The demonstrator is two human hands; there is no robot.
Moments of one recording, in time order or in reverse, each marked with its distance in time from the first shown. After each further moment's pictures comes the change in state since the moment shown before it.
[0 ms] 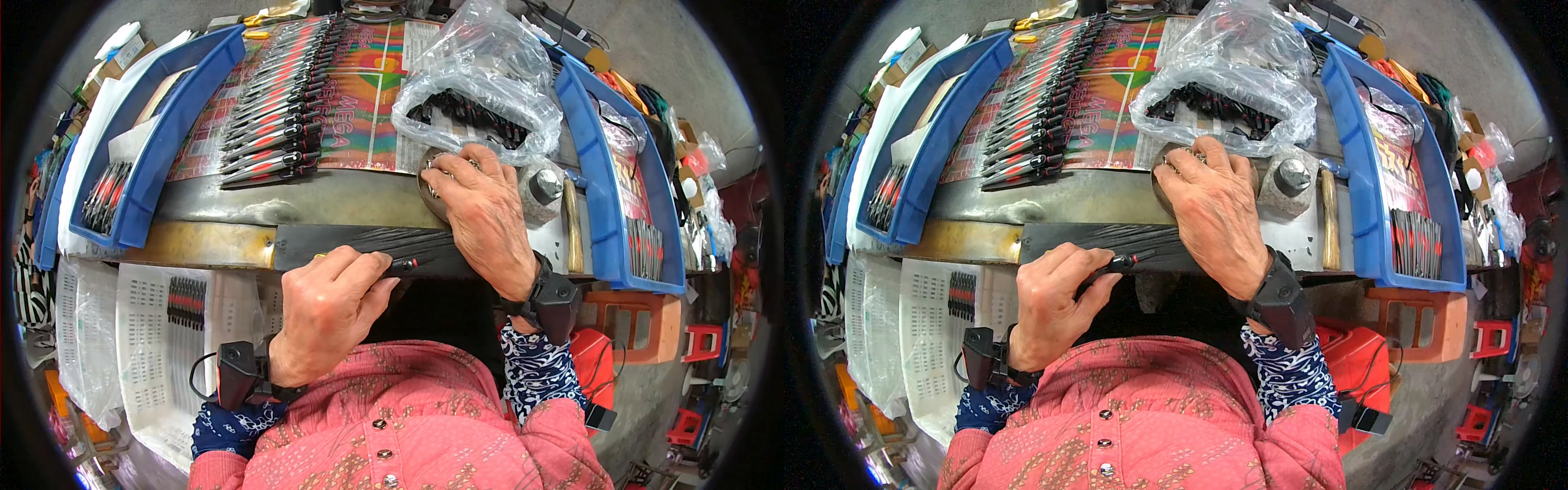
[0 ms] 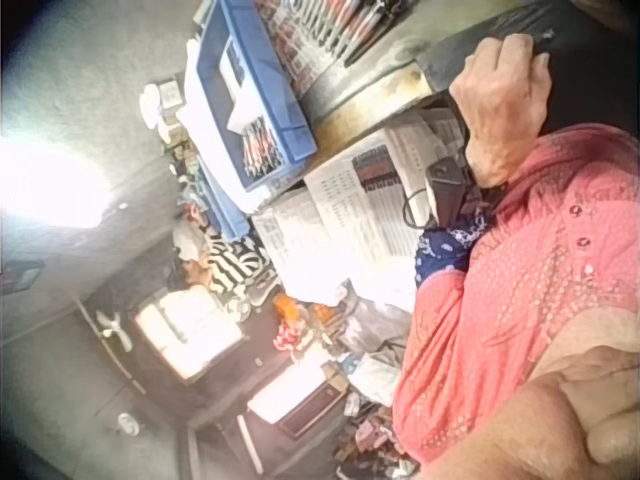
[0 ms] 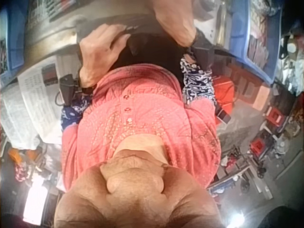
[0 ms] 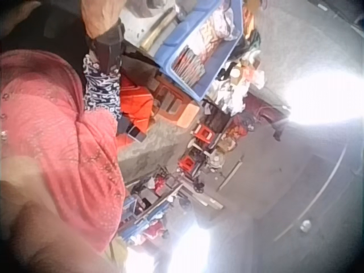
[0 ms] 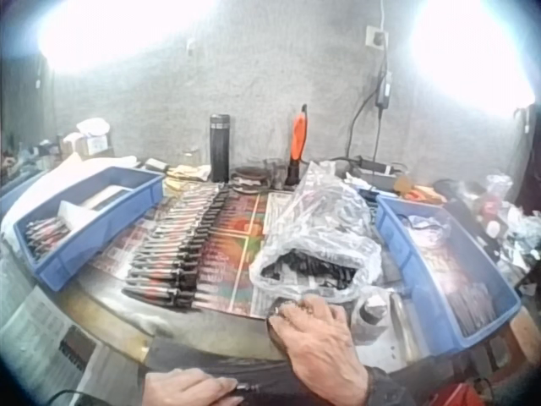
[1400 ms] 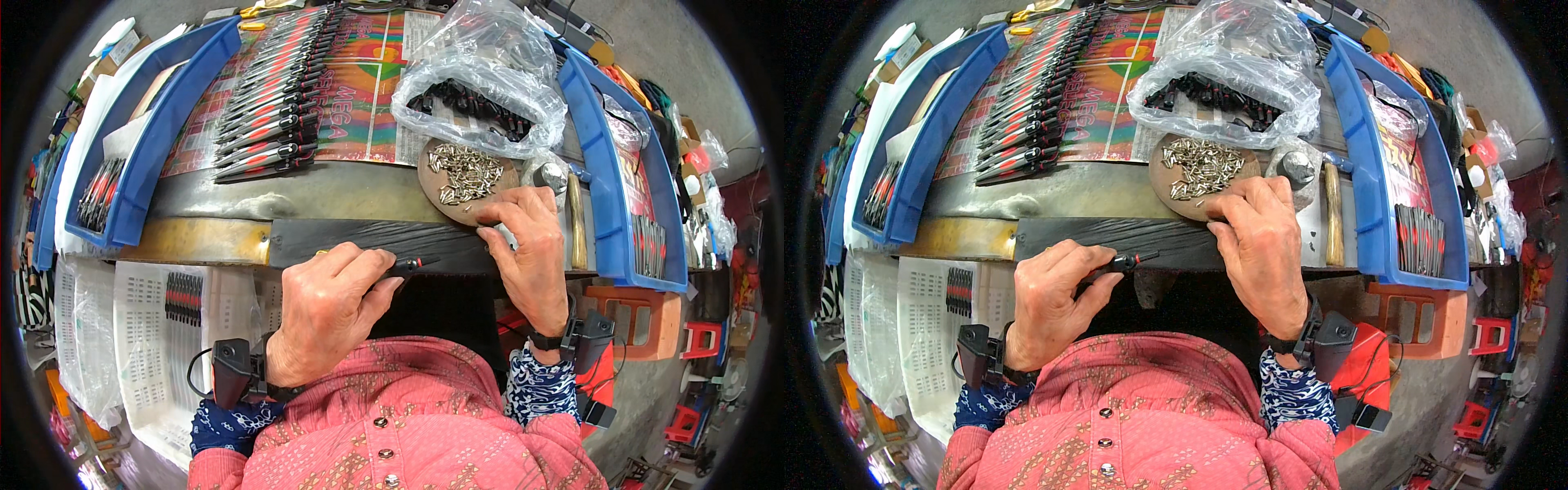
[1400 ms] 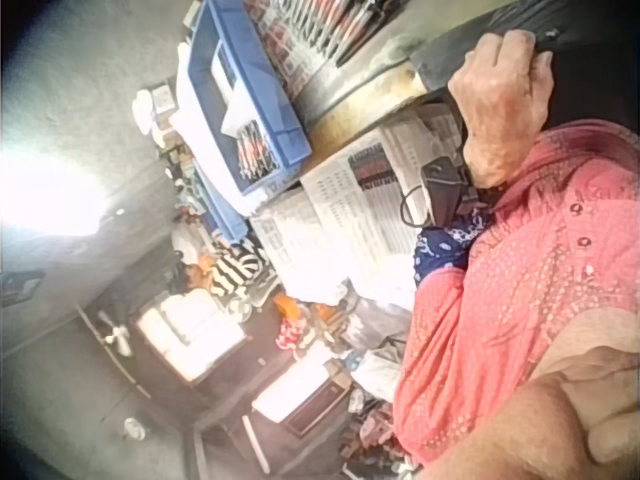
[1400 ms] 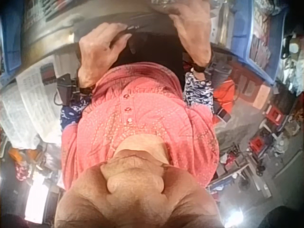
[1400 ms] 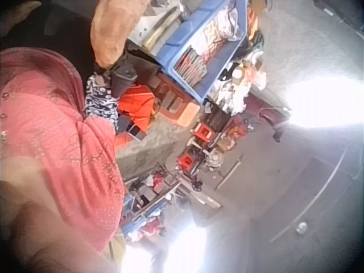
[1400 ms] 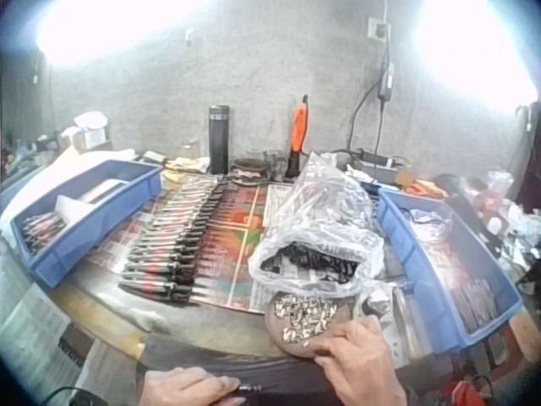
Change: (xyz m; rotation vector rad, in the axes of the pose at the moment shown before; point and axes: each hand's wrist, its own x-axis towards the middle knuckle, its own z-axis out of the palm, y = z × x) left_hand 0.002 -0.001 0.002 -0.052 -0.030 0.002; right_hand -0.040 0.001 -0.032 0.191 0.020 0.202
